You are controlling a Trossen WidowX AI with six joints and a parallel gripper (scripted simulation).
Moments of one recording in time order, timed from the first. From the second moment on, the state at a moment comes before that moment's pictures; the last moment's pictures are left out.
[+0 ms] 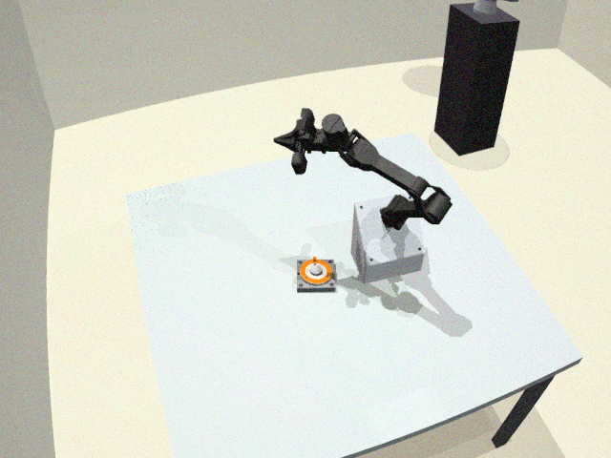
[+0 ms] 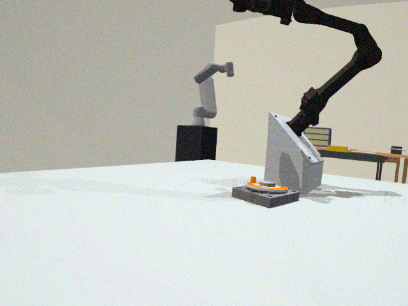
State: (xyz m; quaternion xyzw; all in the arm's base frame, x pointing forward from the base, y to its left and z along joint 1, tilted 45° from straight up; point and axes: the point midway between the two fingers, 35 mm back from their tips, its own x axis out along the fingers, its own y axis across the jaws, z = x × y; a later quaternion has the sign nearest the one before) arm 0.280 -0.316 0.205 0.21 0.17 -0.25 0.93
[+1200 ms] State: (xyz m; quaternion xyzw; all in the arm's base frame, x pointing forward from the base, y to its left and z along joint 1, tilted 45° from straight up) arm 0.245 -0.007 -0.059 0.30 0.61 0.23 0.70
